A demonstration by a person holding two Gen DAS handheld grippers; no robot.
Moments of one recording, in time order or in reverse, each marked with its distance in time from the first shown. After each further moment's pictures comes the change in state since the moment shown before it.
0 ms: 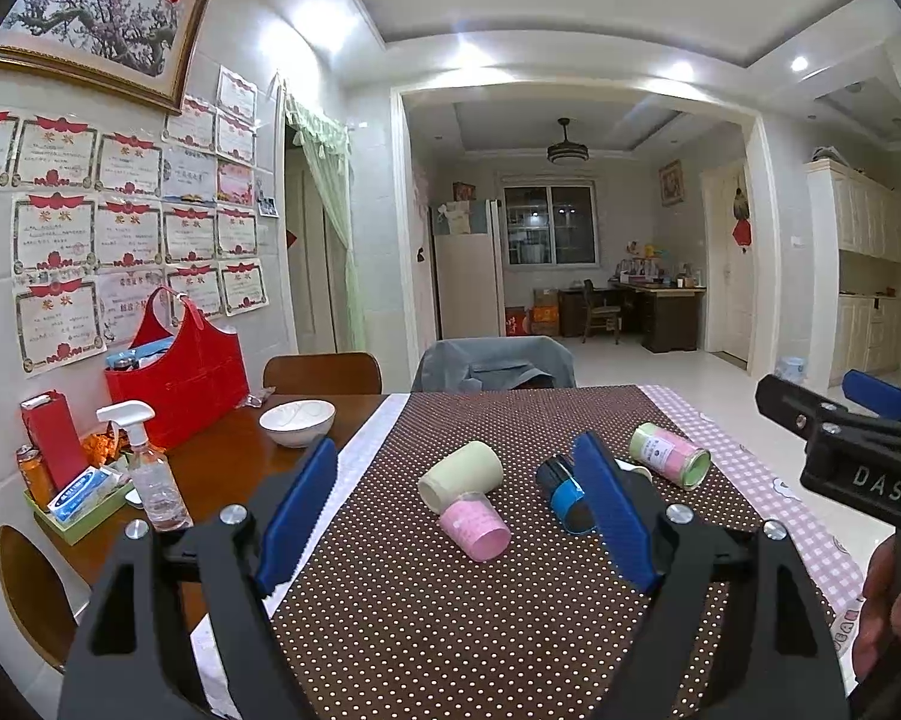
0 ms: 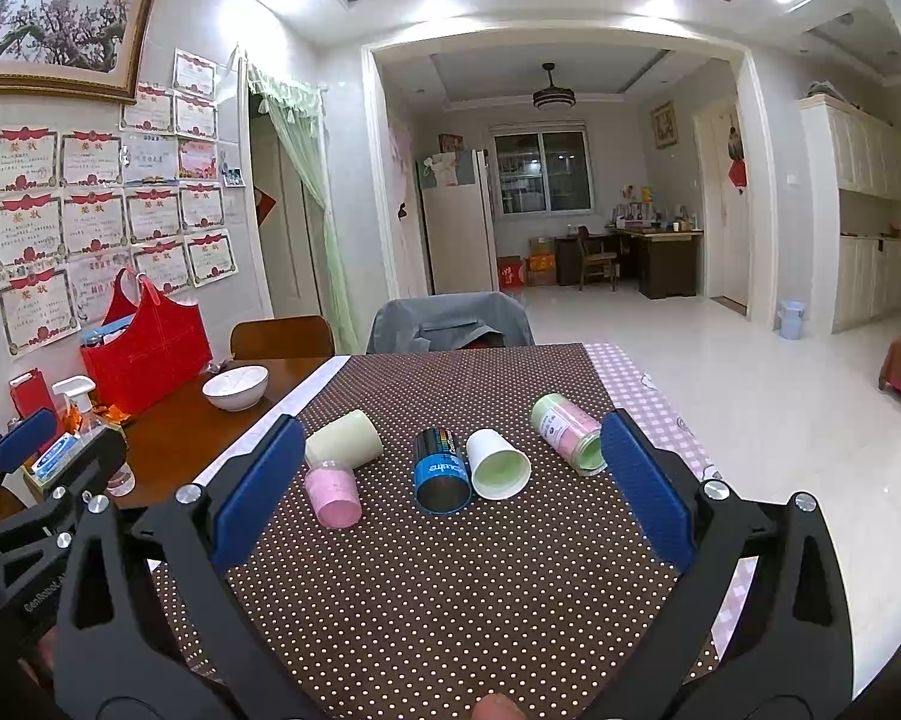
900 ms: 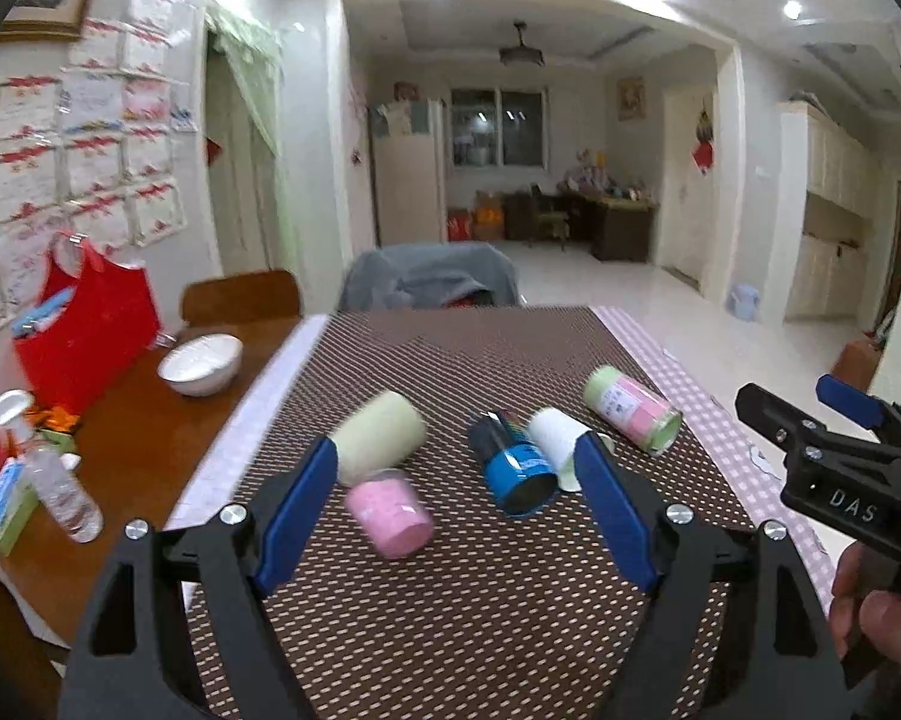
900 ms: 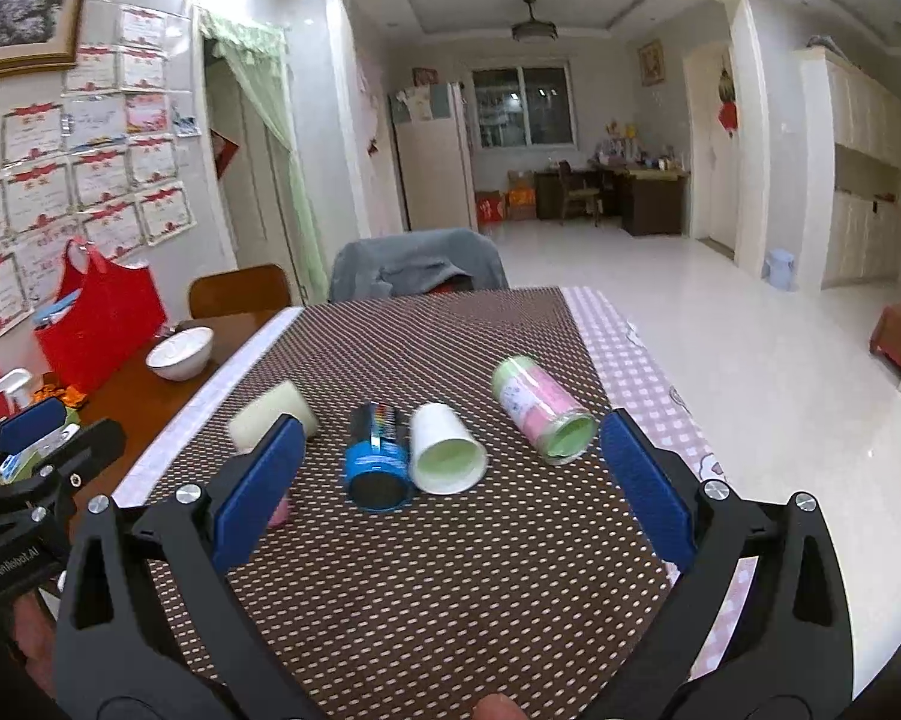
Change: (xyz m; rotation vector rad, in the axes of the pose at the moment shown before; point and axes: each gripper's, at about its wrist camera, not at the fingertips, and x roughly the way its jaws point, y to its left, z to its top) left arm 0.140 -0.052 0.028 0.017 0.289 -0.172; right arm 0.112 -0.070 0.012 0.045 0.201 -0.059
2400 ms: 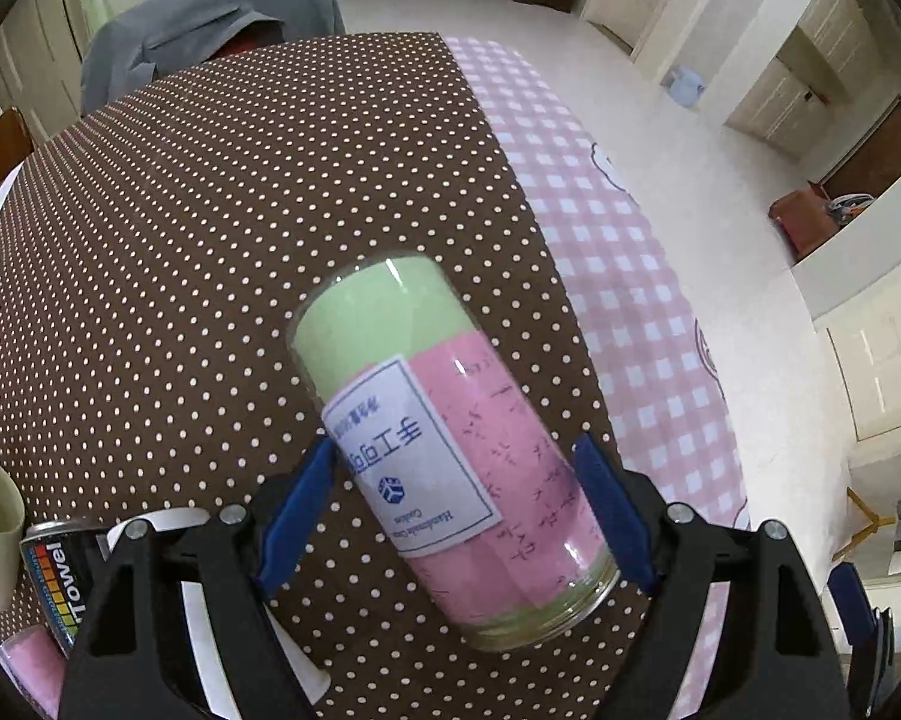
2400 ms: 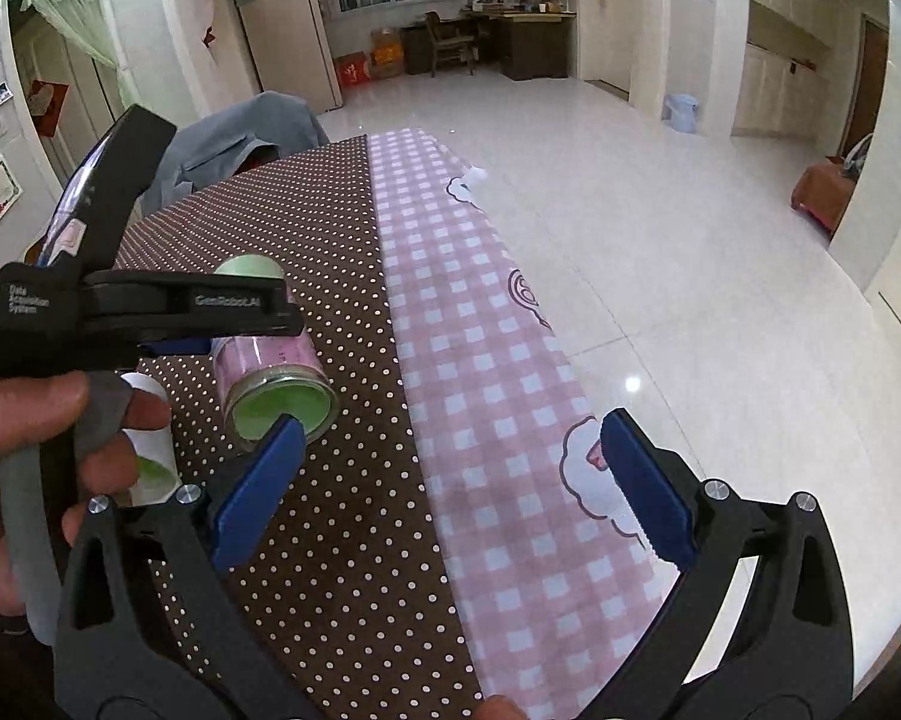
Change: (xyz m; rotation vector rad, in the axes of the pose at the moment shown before) left arm 0.387 -0.213 0.035 0.023 0.701 -0.261; right arm 0.160 -0.164 -0.009 0.172 0.343 -0.242
